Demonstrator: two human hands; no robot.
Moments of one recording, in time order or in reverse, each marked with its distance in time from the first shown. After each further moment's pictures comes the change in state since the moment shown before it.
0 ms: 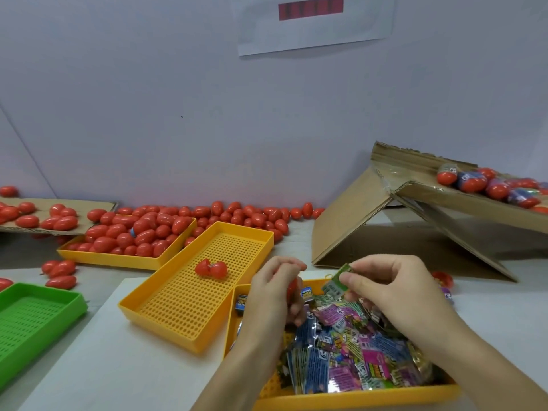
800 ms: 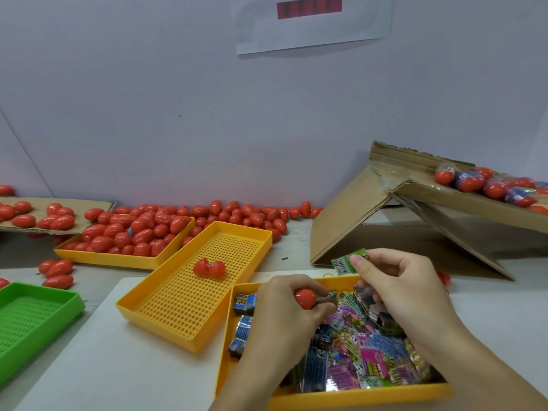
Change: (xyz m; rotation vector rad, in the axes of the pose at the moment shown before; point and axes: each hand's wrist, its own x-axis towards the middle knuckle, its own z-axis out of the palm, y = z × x) left_hand -0.011 -0.001 0.010 0.762 -0.023 0.229; right_hand 0.001 0.006 0.005 0.152 0.231 0.044
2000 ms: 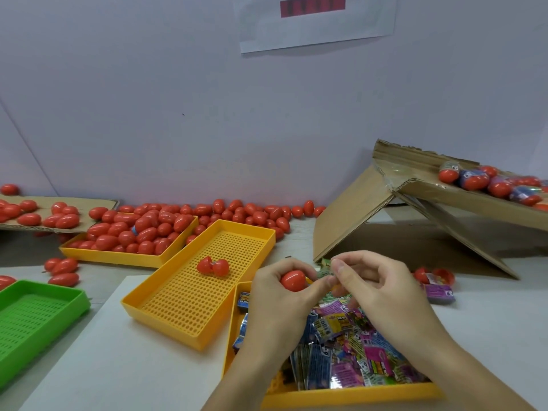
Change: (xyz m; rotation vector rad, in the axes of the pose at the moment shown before) left_hand 0.001 0.003 -0.006 -0.364 0.136 0.034; right_hand -0.010 -0.003 0.016 -0.073 -0.194 -0.134
